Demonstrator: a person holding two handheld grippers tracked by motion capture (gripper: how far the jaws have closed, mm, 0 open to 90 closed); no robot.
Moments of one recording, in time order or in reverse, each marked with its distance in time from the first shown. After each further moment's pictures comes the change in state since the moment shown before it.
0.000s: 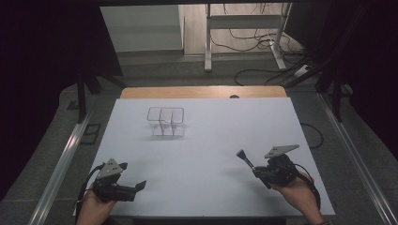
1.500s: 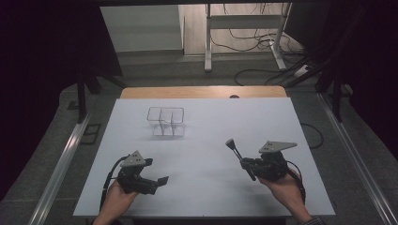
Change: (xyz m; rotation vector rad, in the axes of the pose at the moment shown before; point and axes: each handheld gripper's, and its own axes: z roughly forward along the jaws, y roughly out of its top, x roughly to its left) left arm -0.021 0.037 0.046 0.004 -0.184 0.000; right arm 0.016 0.021 0.006 -0.216 0.066 0.006
